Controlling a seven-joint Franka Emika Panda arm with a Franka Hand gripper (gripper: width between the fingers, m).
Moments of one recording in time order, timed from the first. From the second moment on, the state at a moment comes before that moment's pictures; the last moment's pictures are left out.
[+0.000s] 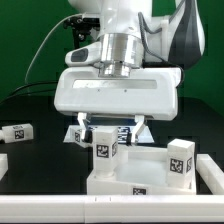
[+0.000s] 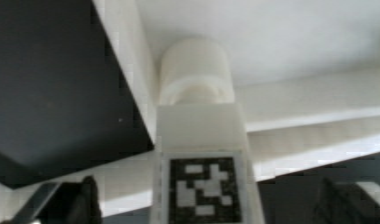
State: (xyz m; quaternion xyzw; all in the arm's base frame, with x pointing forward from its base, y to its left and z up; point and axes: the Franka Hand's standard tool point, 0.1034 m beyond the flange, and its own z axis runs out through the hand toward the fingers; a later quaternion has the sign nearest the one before) arm 0.588 -0.021 0.083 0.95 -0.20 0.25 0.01
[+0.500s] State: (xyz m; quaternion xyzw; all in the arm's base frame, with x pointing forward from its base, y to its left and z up) arm 0.605 -0.030 0.086 0.97 -0.21 0.10 -0.04
